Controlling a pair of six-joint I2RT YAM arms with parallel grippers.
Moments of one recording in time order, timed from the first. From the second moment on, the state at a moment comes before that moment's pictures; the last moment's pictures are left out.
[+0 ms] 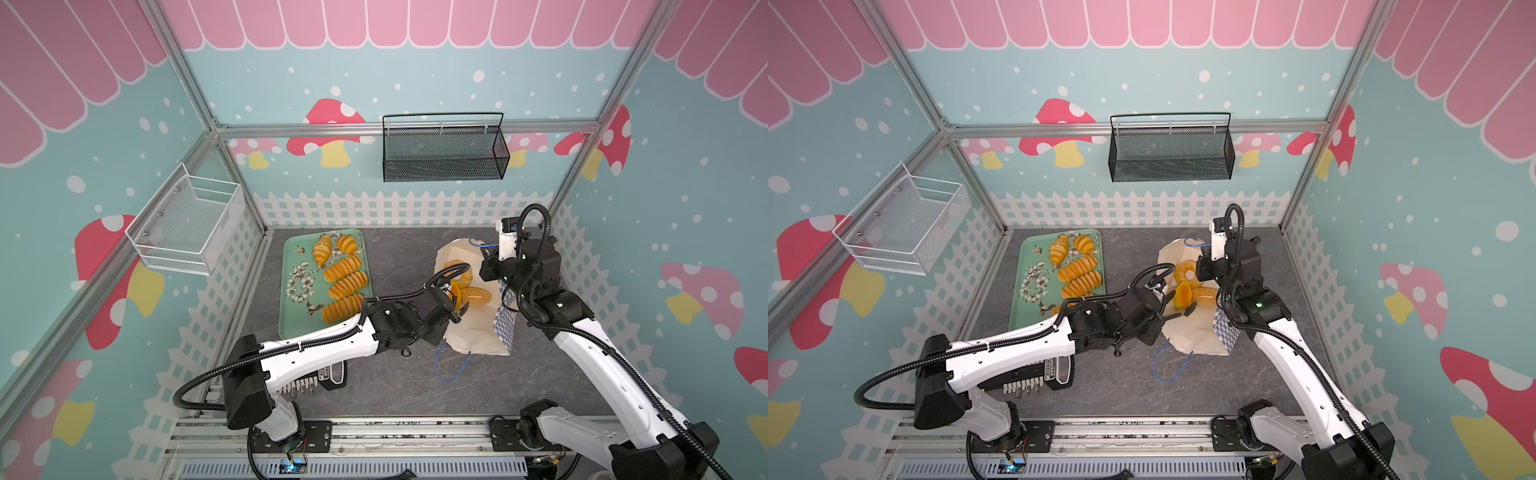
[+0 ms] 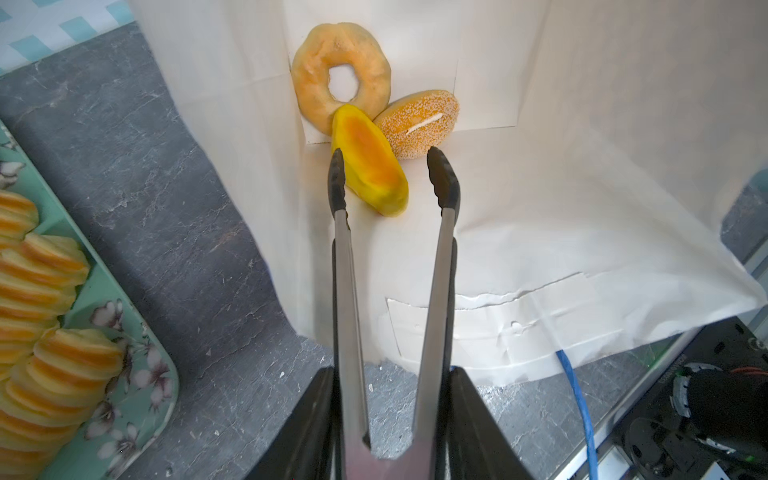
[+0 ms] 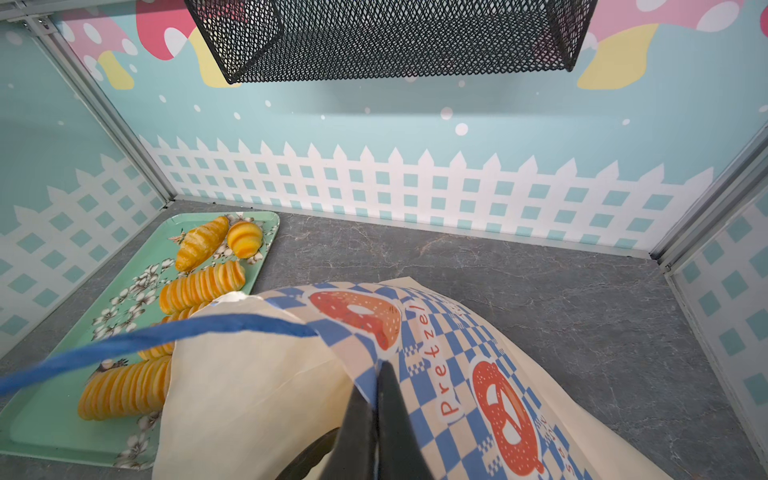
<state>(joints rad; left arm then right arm) -1.10 1.59 1.39 -0.65 -0.28 -0.44 0.36 1.09 1.09 -0.29 0.06 0.11</state>
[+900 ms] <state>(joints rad) -1.00 1.70 1.42 -0.54 -0.16 -0.62 0.38 1.09 1.04 -0.26 0.04 0.12</state>
